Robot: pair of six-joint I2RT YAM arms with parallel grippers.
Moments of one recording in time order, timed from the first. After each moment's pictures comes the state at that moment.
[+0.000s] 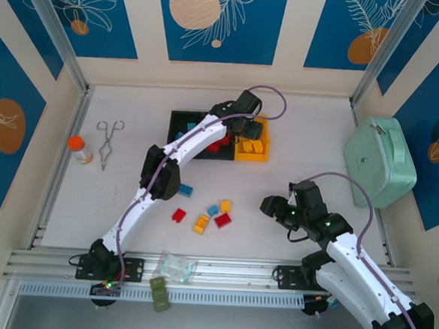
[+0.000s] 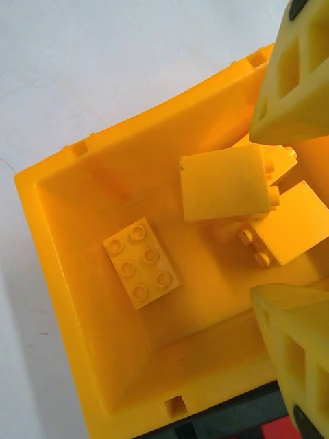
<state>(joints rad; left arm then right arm) -0.73 2.57 2.55 -0.88 -0.02 -0.36 0.42 0.69 0.44 -0.62 -0.26 0.86</state>
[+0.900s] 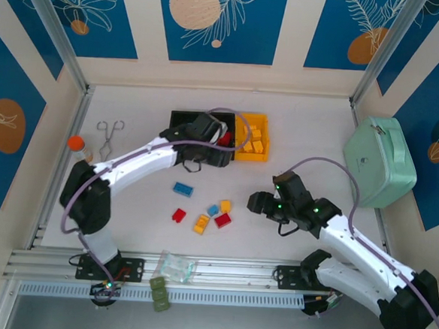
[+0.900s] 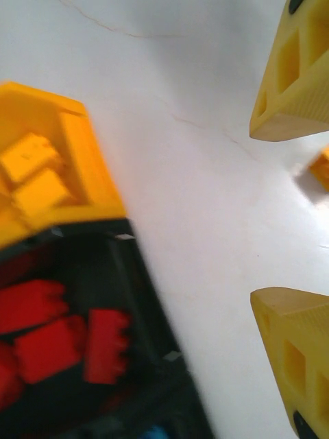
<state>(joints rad) -0.72 1.67 1.36 -0.61 0.04 -0.42 0.65 0.91 0.62 -0.66 -0.13 0.85</state>
